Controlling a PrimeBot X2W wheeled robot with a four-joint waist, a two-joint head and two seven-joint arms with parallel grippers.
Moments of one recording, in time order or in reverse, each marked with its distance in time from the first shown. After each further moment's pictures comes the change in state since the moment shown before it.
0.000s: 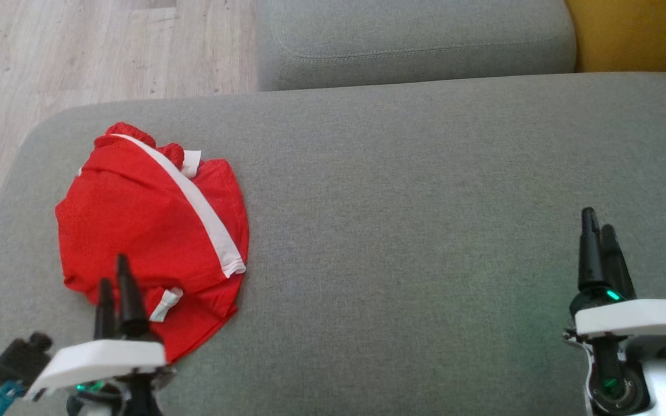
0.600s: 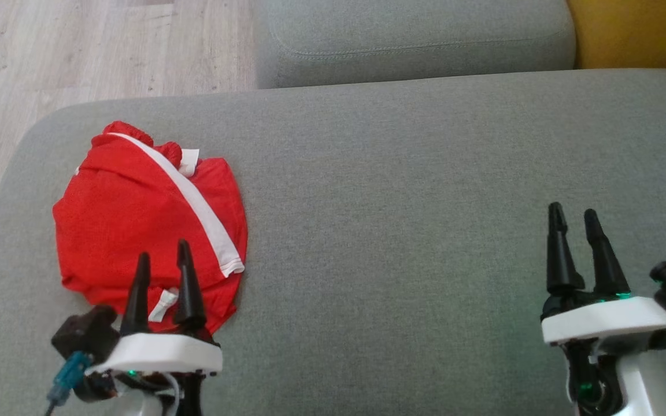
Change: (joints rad) left arm -0.018 0.058 -0.210 -0.047 0.393 0.128 -0.053; right arm 0.004 0.000 0.061 -0.047 -0.344 0.000 -0.053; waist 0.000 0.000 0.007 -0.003
